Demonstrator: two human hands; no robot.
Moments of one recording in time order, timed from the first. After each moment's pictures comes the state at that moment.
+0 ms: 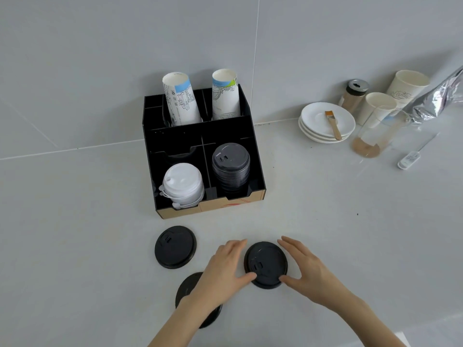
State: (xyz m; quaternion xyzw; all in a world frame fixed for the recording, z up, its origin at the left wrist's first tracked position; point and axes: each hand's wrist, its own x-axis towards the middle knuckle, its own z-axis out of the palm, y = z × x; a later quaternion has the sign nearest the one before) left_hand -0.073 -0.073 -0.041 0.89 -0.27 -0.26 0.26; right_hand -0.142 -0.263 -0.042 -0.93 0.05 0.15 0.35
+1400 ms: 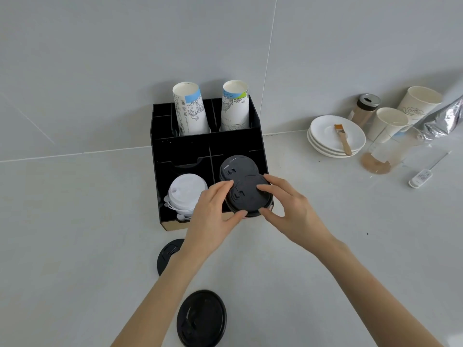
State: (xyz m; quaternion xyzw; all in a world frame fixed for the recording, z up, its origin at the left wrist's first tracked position) left_hand 0.015 -0.079 0.021 0.90 -0.22 0.00 0.38; right_hand -0.029 -0.244 0.036 -0.93 -0.02 -0.07 0.36
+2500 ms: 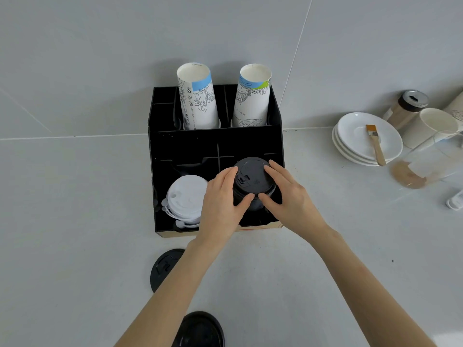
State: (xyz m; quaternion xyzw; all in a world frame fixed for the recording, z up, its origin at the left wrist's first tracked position) left_hand 0.074 -0.106 -0.005 0.91 -0.12 -0.01 0.39; right_hand 0.051 -0.248 0.004 -0.93 0.02 0.00 0.38
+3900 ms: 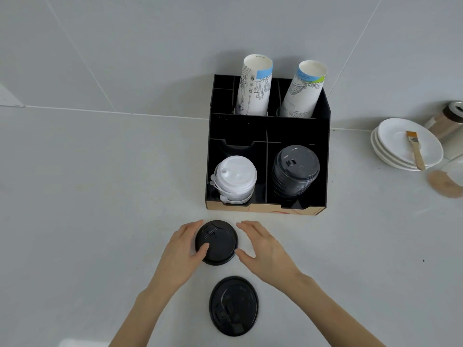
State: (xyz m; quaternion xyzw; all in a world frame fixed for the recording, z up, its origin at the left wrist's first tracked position) left_hand -0.027 0.057 -0.048 0.92 -0.01 -0.13 0.38; right_hand -0.034 -0.128 -0.038 -0.92 -0.10 0.15 0.34
